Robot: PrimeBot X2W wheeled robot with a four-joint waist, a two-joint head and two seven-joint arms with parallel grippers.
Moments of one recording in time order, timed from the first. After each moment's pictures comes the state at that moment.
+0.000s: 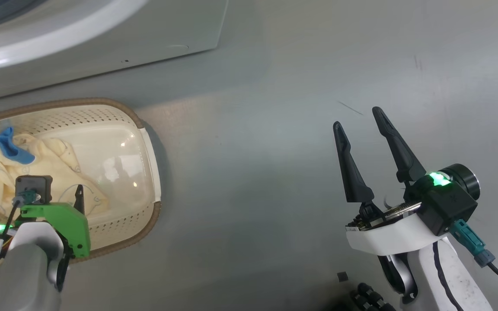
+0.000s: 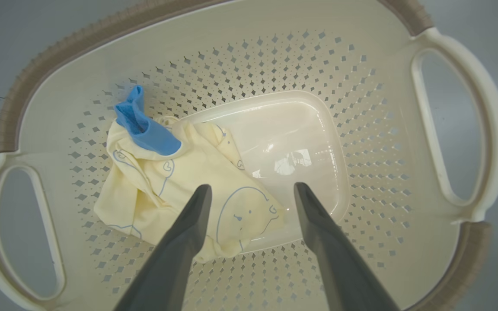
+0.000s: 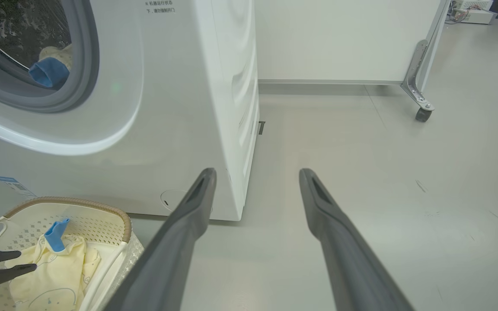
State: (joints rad) left arm -0.43 0.17 -0.06 0.71 -0.20 -0.04 0.06; right arm -0.16 -0.06 0.31 -0.11 0.19 0.03 -0.26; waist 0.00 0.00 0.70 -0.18
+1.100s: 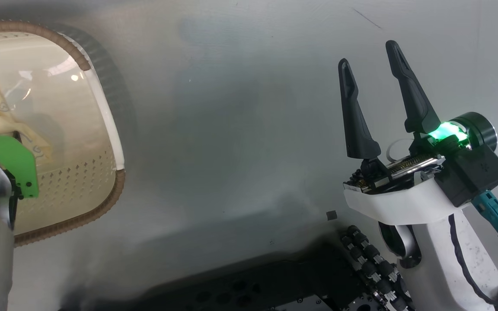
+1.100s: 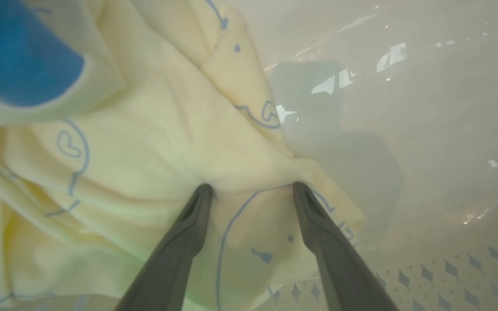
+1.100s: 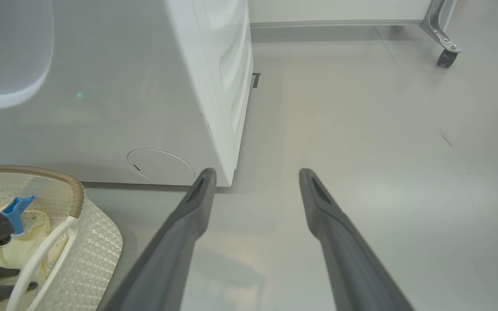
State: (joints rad) left arm -0.74 0.27 -0.07 0.91 -0.13 0.04 0.17; right arm -0.32 -0.05 0.34 -0.19 0.22 -0.01 -0.26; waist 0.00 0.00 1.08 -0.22
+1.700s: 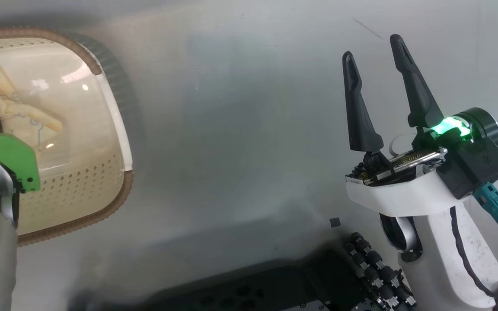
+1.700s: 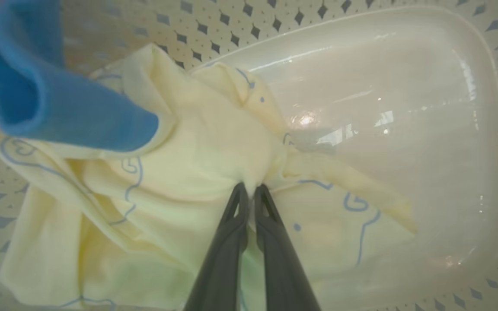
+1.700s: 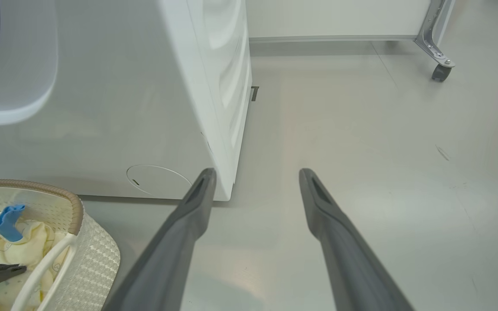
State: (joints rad) left arm -0.76 0.26 -0.06 0.94 -0.14 0.06 0.01; right arm -0.34 -0.05 0.33 -0.17 0.23 -0.02 -0.26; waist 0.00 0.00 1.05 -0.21
